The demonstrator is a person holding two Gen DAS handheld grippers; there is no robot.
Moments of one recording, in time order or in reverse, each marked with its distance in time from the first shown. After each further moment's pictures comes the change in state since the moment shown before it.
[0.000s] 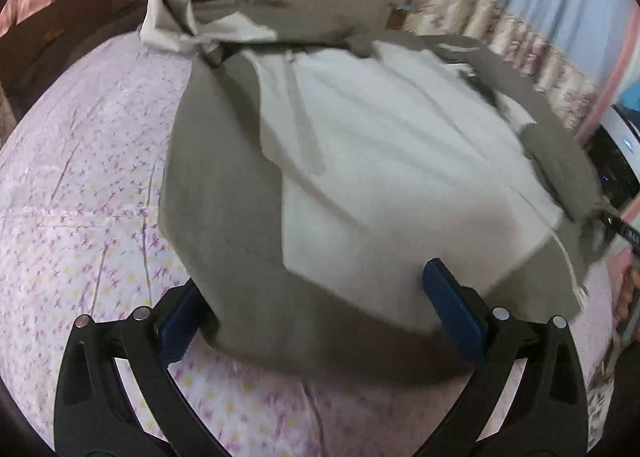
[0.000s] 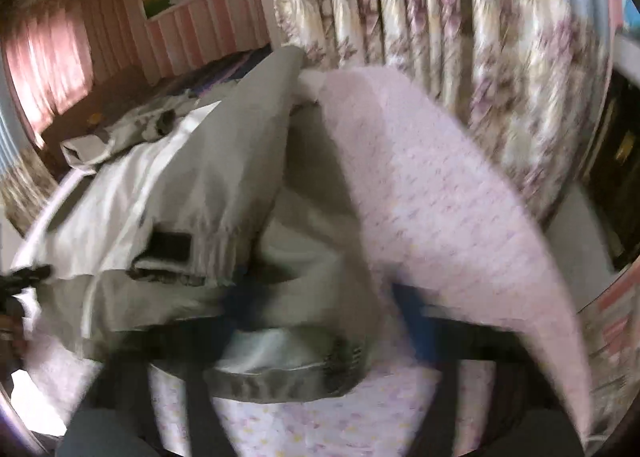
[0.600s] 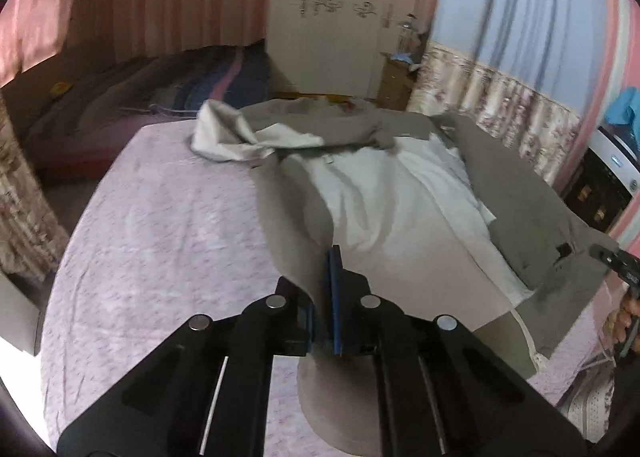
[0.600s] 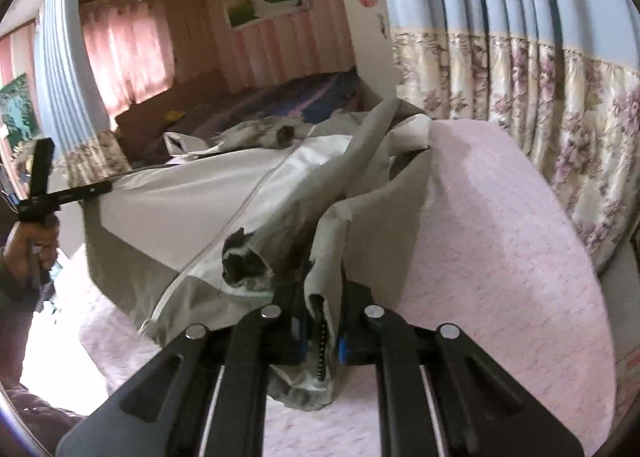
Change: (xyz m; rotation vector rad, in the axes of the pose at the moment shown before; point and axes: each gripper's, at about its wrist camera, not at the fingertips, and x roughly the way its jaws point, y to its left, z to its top) left arm -0.123 0.072 0.073 0.083 -0.172 0.022; right arm -0.064 0.110 0.000 -0.165 -0.096 0.243
